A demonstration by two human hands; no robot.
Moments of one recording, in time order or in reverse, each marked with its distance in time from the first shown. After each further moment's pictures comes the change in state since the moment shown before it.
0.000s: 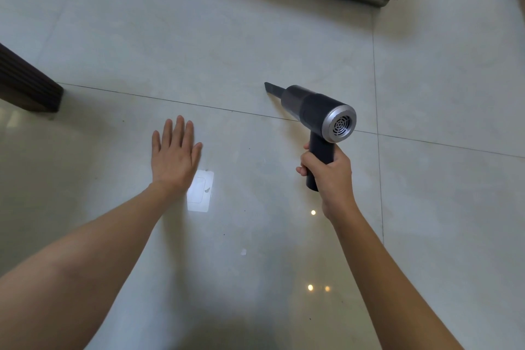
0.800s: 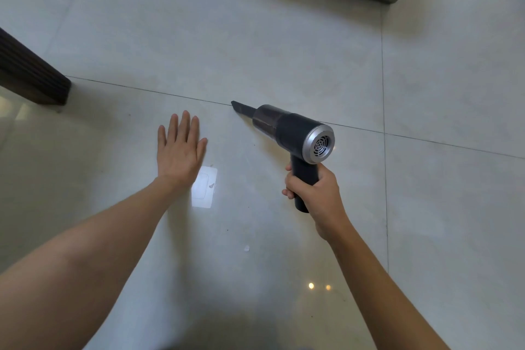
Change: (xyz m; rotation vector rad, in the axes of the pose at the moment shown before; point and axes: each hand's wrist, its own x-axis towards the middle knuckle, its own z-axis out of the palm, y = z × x) left_hand 0.000 0.000 0.000 0.011 0.000 -0.002; right_hand -0.023 0.023 0.007 -0.091 -0.217 -0.006
